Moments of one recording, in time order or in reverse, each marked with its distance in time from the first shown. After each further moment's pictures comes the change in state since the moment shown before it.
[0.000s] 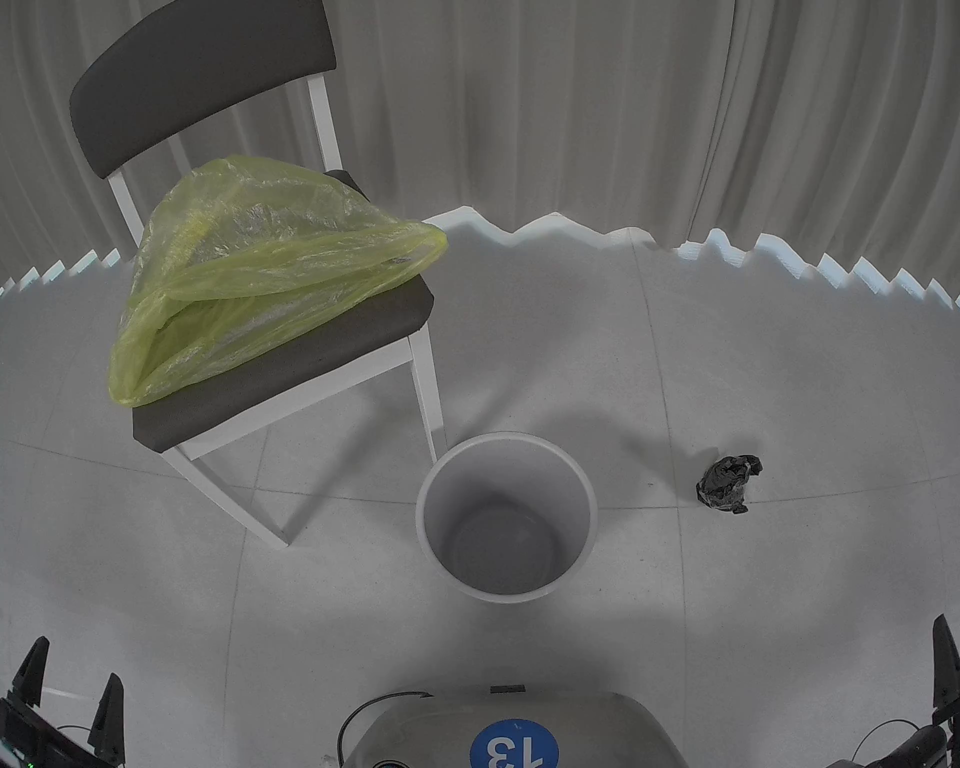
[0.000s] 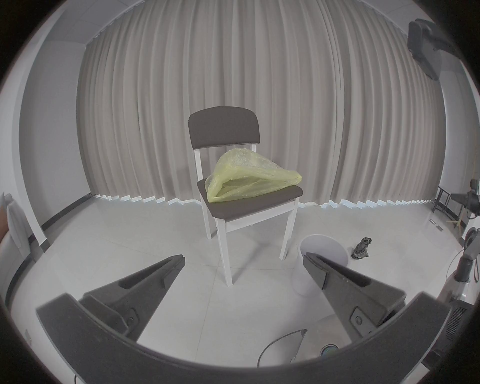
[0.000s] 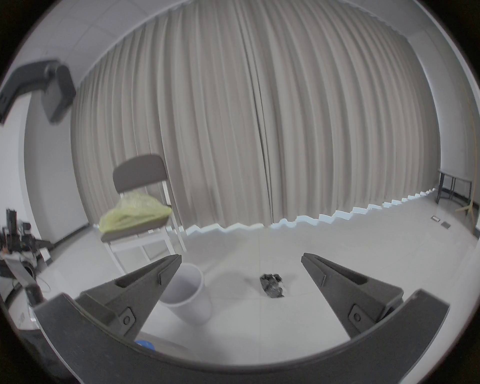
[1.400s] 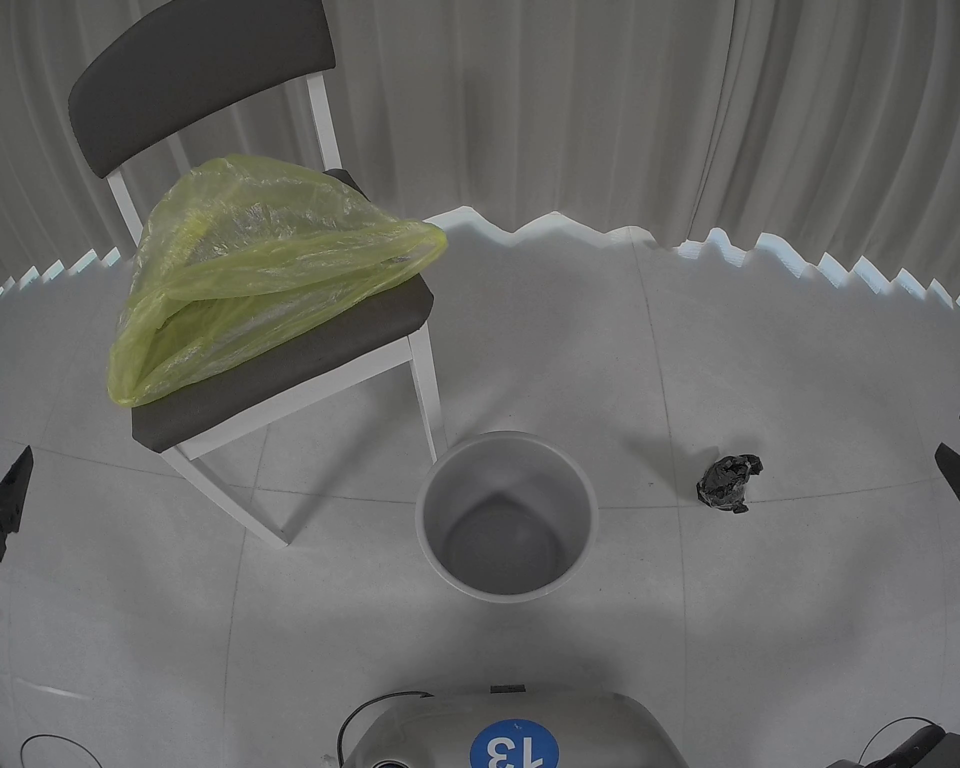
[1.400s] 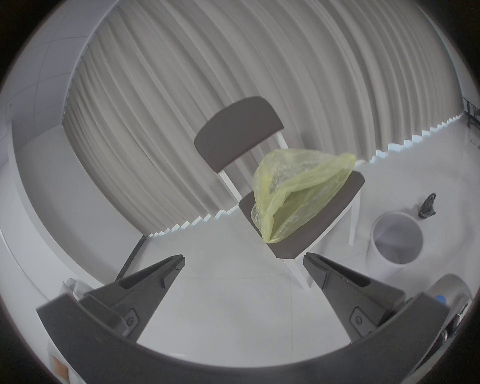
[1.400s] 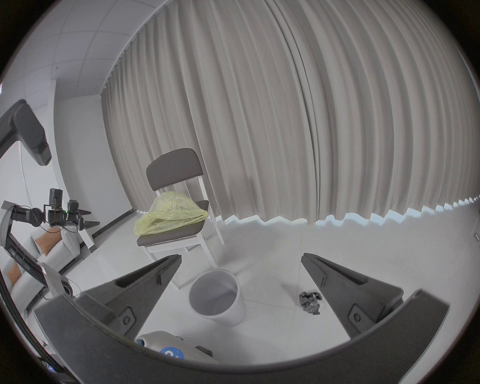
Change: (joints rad) left arm 0.118 0.692 -0.576 -0.033 0.196 0.401; right arm 0.013 0.686 -0.415 -0.137 0.306 -0.046
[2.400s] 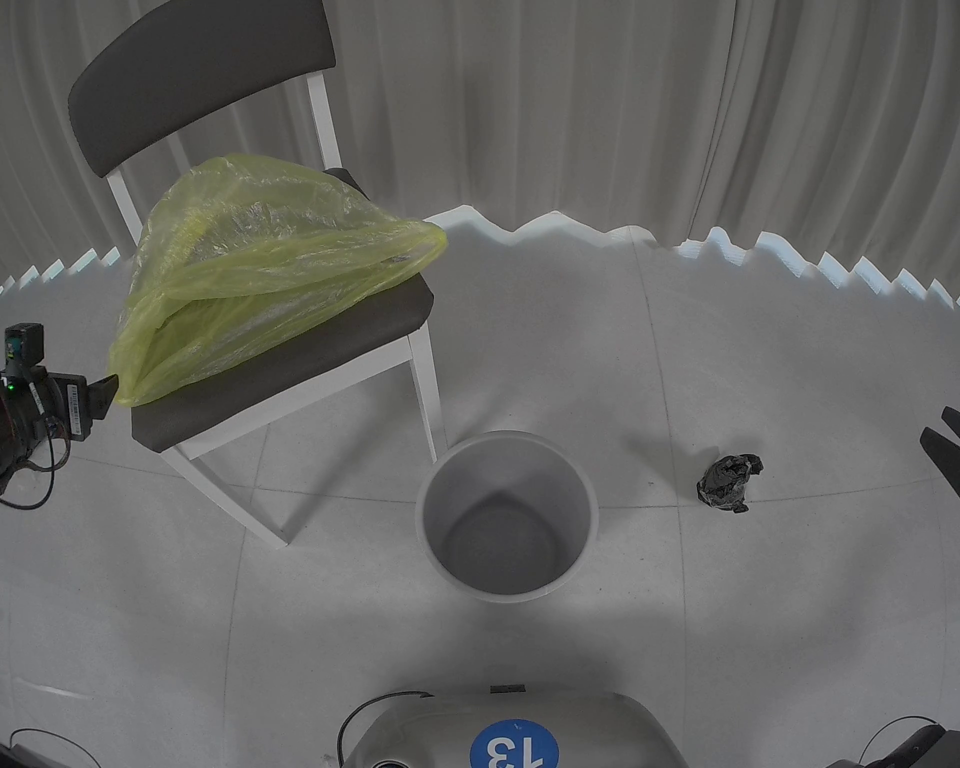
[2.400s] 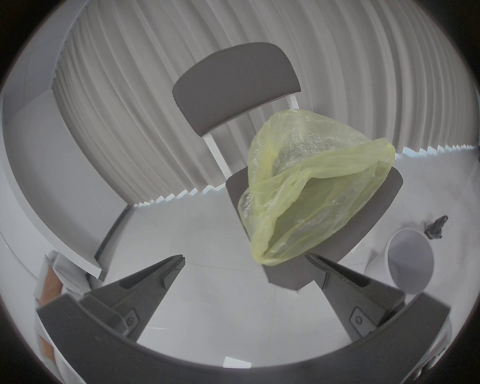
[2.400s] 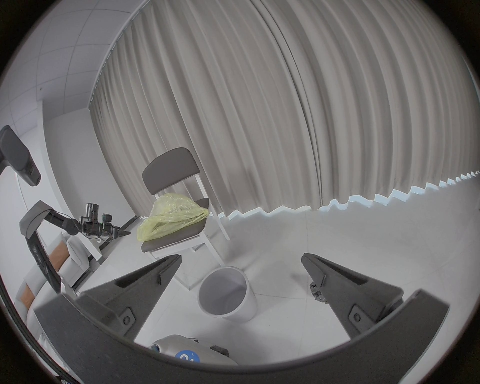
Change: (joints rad) left arm 0.041 0.593 -0.188 -0.222 -0.050 -0.173; right arm 0.014 0.075 -0.020 -0.009 0.001 0.091
